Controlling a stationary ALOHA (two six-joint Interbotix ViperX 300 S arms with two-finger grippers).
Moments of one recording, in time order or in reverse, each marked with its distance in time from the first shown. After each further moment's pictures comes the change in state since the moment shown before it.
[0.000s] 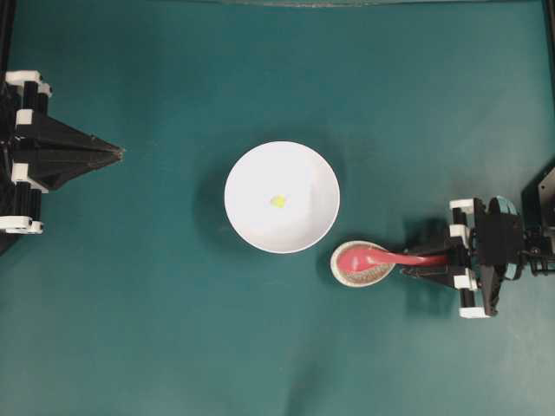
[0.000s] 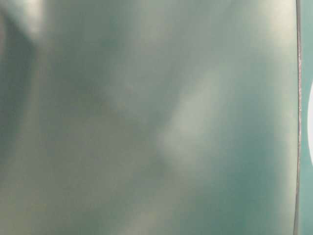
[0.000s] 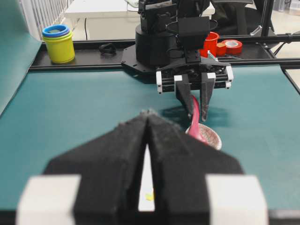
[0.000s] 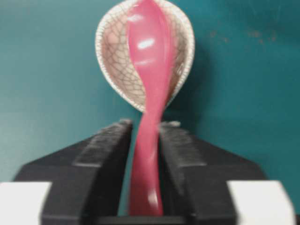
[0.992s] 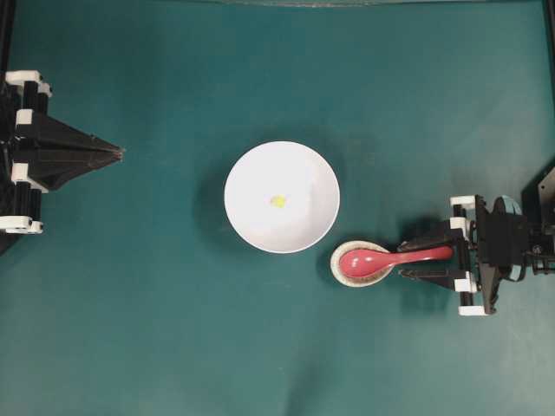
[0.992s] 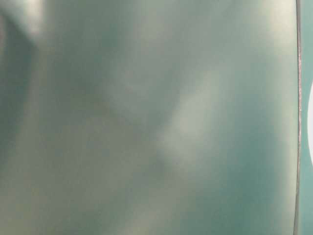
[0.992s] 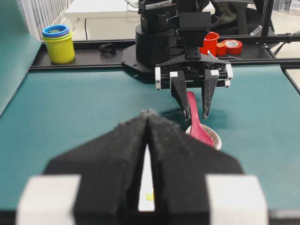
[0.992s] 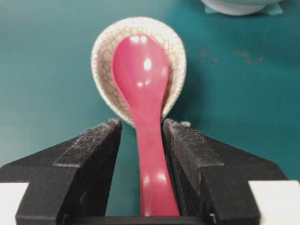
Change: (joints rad) left arm 0.002 0.000 0.000 0.000 0.000 0.002; right arm 0.000 -0.015 0.000 0.021 -0.032 -0.064
